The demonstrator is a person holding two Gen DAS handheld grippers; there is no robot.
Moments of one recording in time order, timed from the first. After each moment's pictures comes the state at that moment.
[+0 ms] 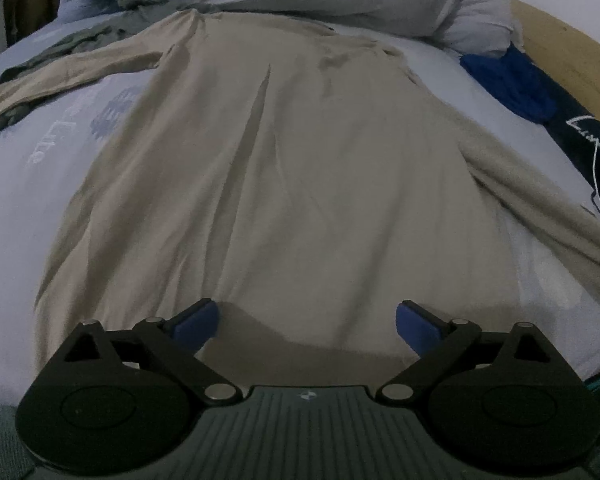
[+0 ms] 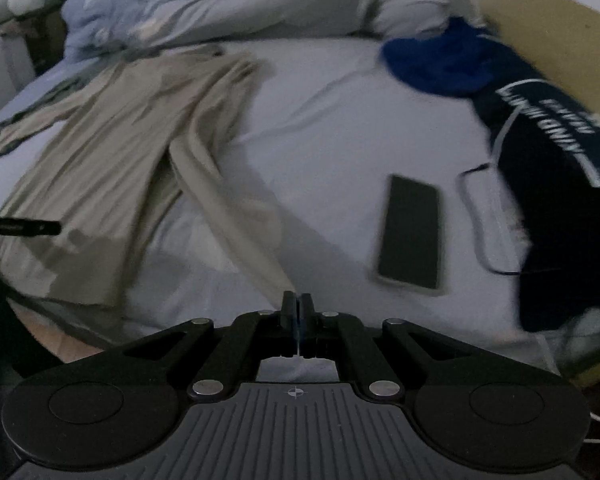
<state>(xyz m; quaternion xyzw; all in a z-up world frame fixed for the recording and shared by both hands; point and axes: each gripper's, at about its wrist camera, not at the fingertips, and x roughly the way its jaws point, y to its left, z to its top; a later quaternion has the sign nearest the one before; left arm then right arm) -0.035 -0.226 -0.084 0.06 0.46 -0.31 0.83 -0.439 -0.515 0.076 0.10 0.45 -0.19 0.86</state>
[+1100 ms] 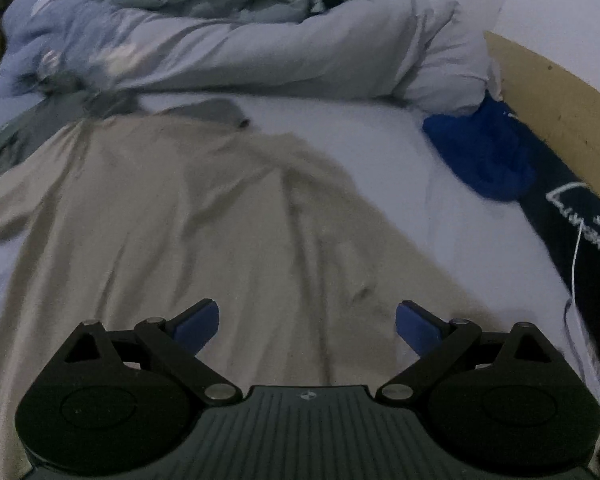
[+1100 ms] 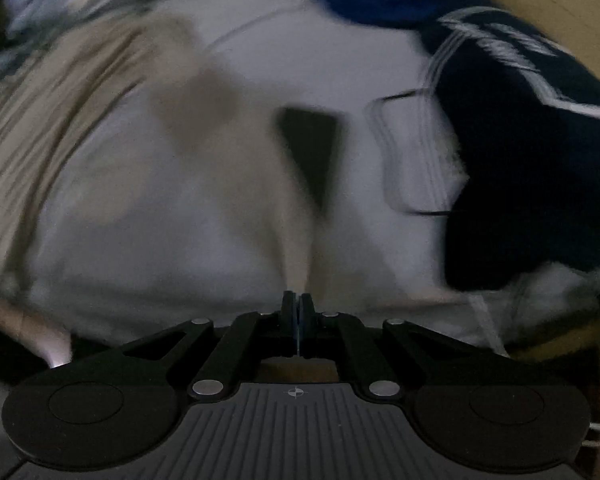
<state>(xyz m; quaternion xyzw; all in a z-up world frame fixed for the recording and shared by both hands) 0.063 -0.427 -0.012 0.03 0.42 -0.34 0.84 -0.466 -0.610 0.022 0.11 0.52 -0.20 0.82</state>
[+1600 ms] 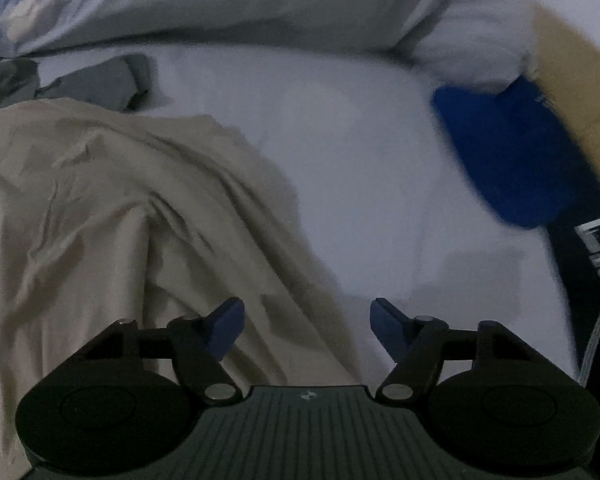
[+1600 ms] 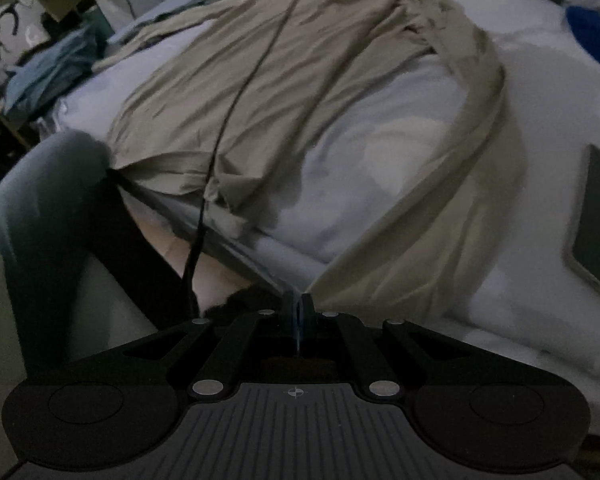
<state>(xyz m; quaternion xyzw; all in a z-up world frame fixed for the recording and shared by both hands) 0.166 -0.601 -0.077 0.05 0.53 -0.31 0.79 -0.398 -0.483 0.008 0.11 0.53 0.07 0.84</state>
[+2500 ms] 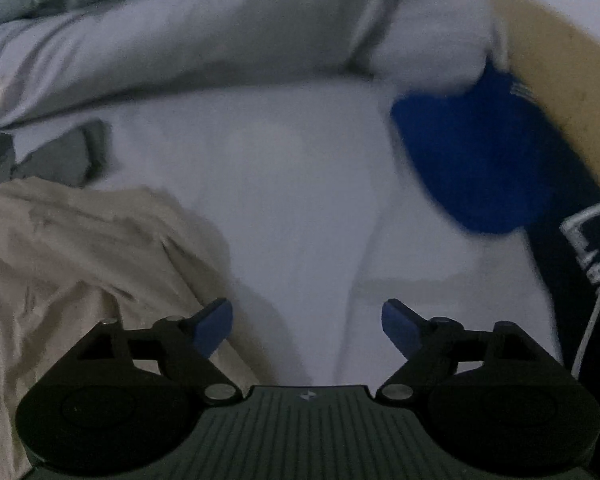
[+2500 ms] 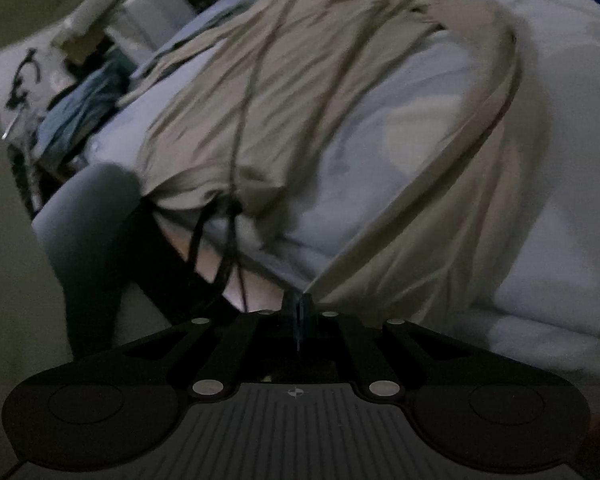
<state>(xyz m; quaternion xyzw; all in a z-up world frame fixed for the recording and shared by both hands) 0.115 -0.660 -0.053 0.10 0.50 -0.32 0.80 -0.398 -0.496 -0.020 0.20 0.50 0.13 0.83</state>
